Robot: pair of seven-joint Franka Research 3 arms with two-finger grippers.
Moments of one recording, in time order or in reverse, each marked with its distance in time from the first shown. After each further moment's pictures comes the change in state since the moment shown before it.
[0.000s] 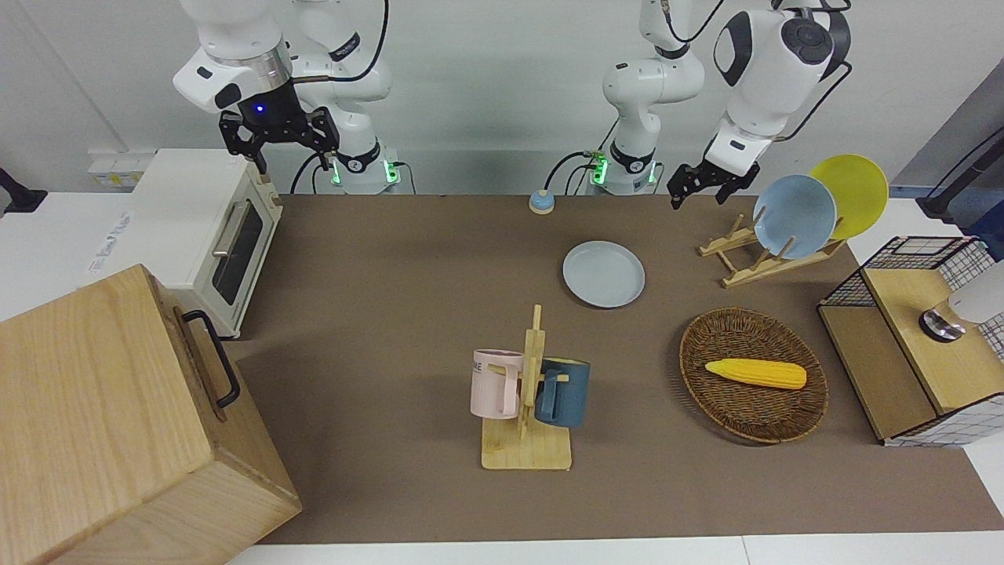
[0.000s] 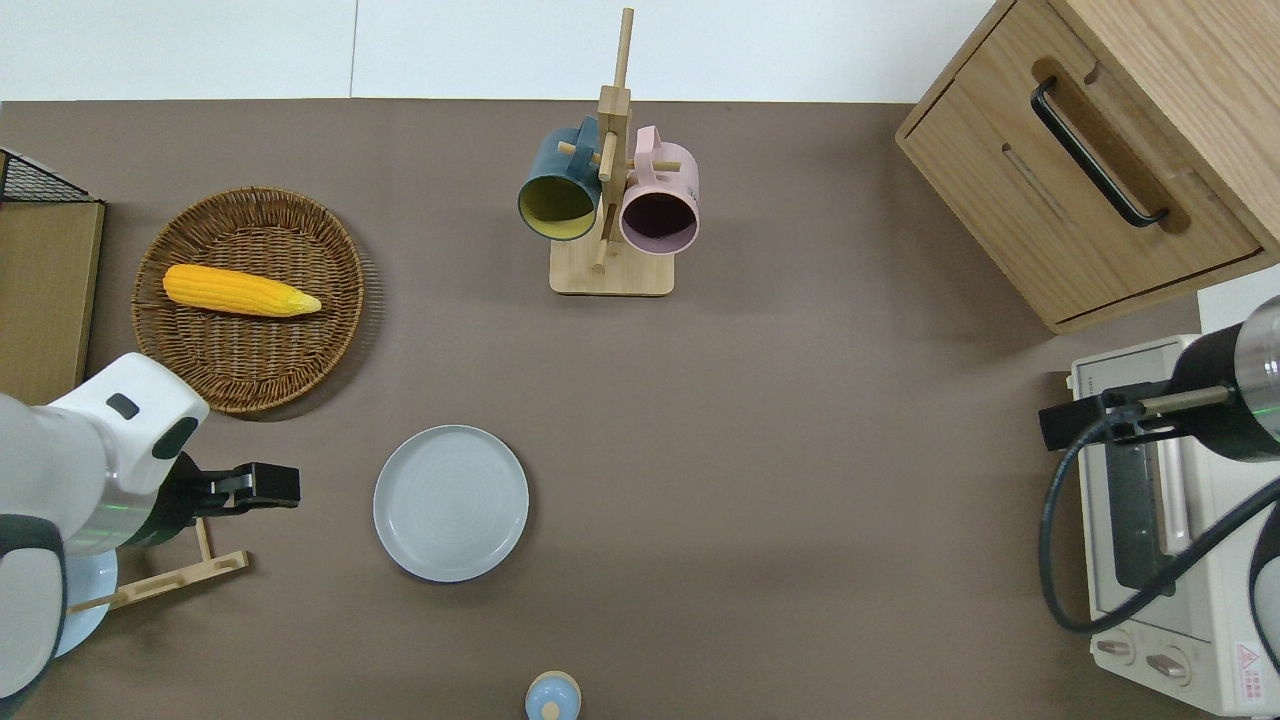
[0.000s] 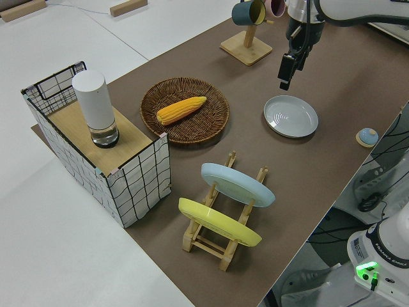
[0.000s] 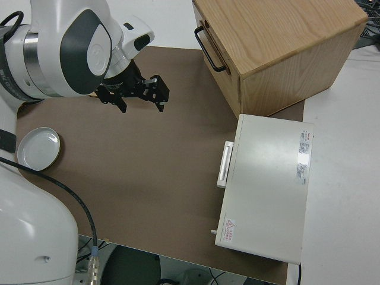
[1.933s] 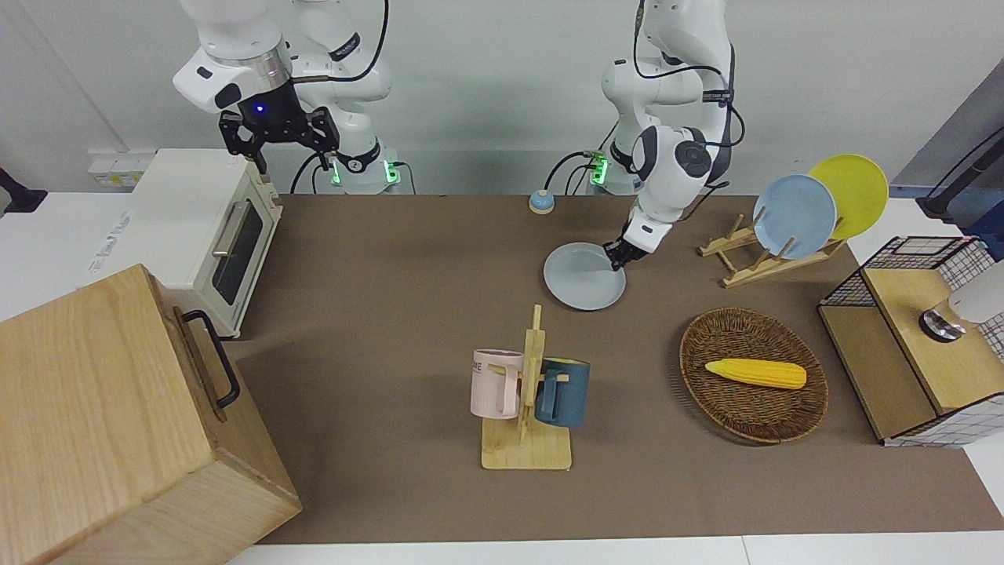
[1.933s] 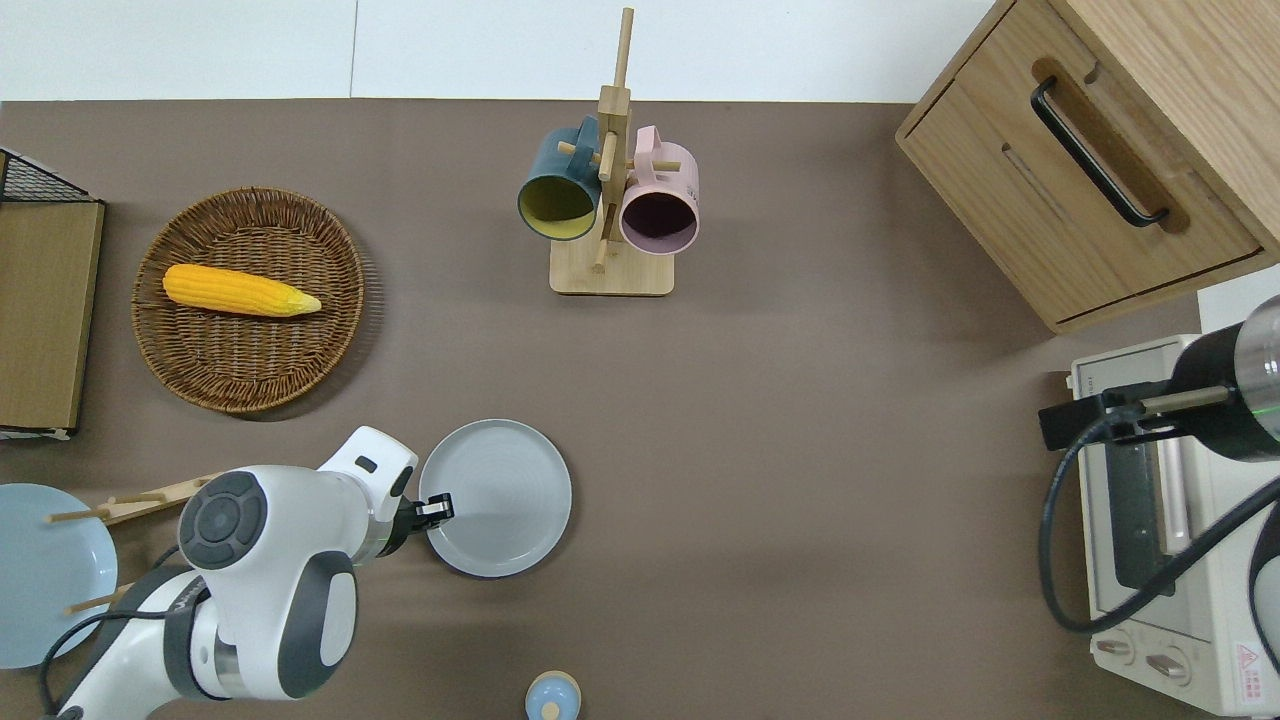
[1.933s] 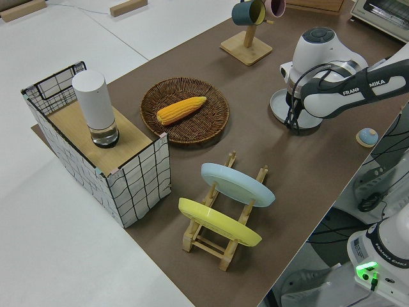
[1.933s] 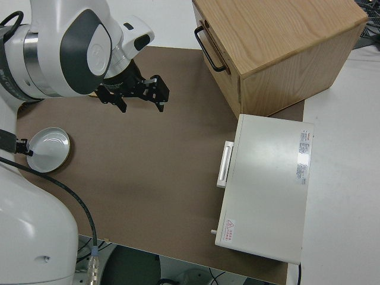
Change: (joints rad) left arm -0.205 0.177 -0.021 -0.422 -0.190 0.662 -0.134; right arm 0.000 0.000 0.000 0.000 0.000 0.000 0.000
